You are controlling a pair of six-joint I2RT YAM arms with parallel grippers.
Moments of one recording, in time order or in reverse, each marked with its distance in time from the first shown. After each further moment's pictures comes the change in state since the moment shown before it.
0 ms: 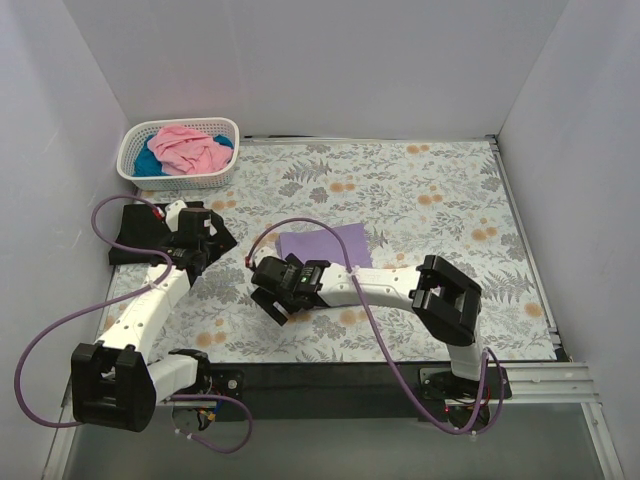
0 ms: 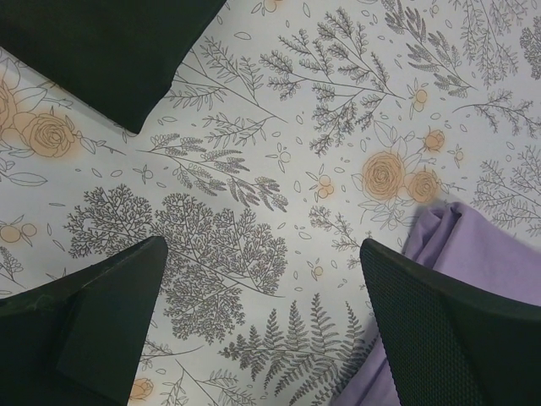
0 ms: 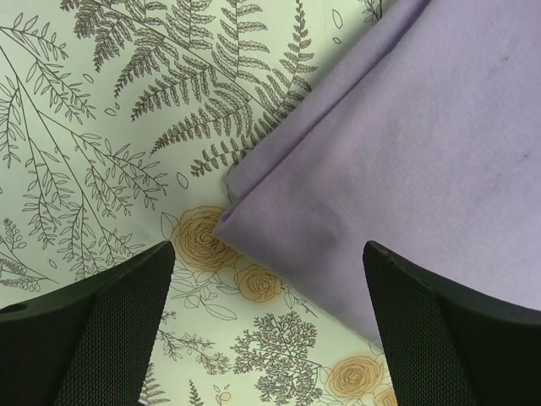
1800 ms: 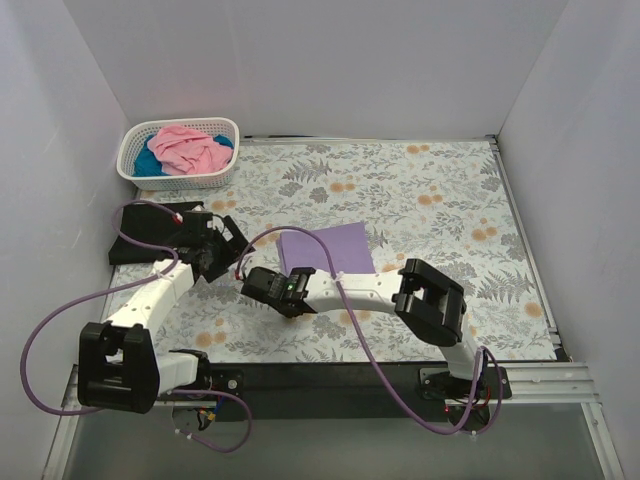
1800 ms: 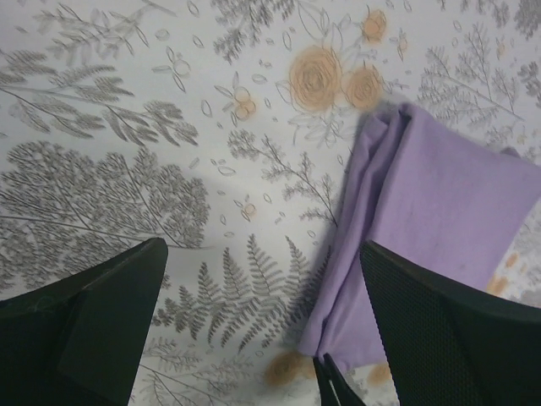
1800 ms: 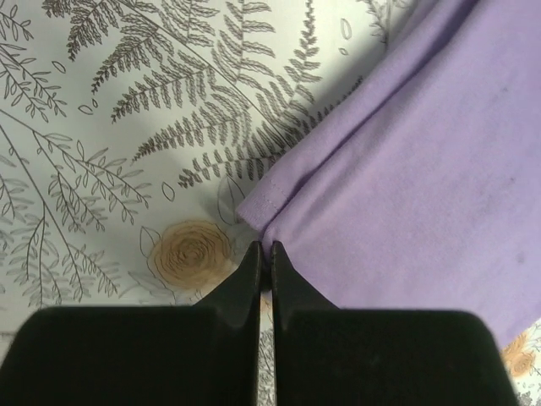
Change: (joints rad) left arm 0.024 0.089 -0.031 0.065 0.355 -0.027; right arm 0.048 0.121 0.100 -0.071 0.127 -0.100
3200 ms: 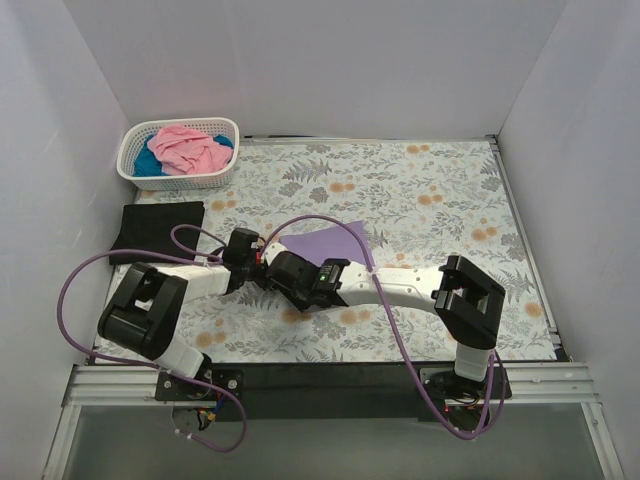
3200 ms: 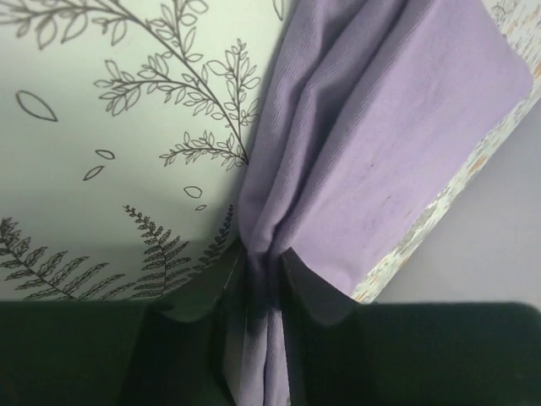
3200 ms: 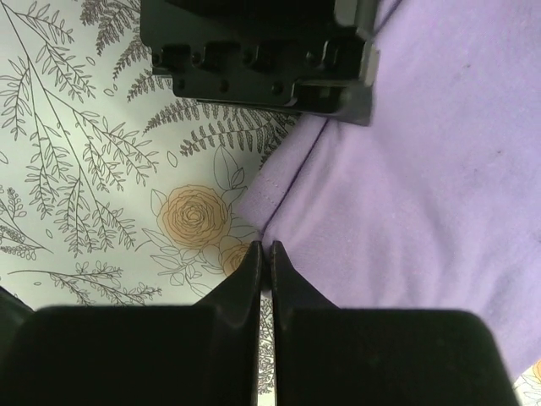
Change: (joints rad) left arm -0.266 0.313 -0.153 0.470 0.256 -0.523; right arm -0.077 -0.239 -0.226 0.156 -0.172 0.056
